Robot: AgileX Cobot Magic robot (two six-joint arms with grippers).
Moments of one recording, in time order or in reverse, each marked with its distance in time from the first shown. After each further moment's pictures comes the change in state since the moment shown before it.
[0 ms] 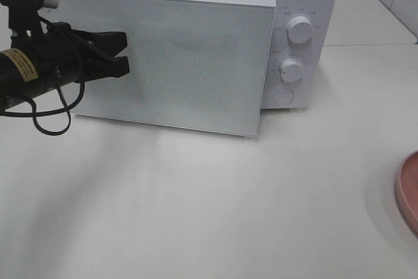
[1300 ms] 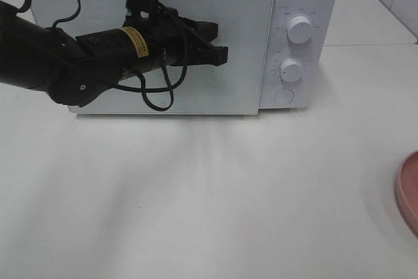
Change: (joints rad) left arm -0.248 0.217 -0.398 -0.092 0.216 0.059; right arm 0.000 0.000 0.000 0.000 0.000 0.000
